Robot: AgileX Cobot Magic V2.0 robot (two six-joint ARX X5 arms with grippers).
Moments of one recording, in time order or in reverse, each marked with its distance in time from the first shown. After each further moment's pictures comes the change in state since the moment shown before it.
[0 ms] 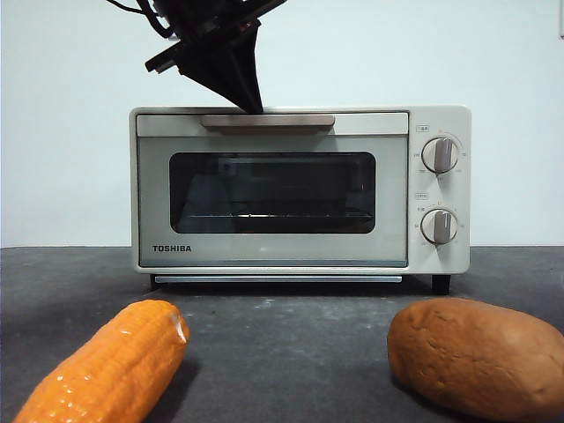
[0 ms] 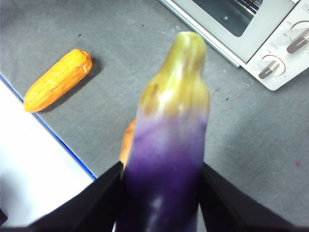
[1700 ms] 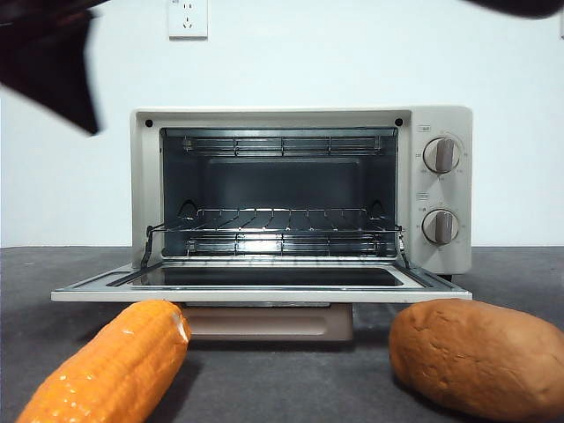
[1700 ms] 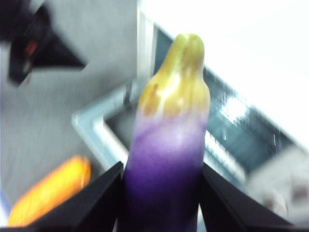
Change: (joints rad) left arm 0.090 -0.653 -0.716 0.131 -0.163 -0.118; right arm 0.000 0.203 0.000 0.522 0.012 -0.141
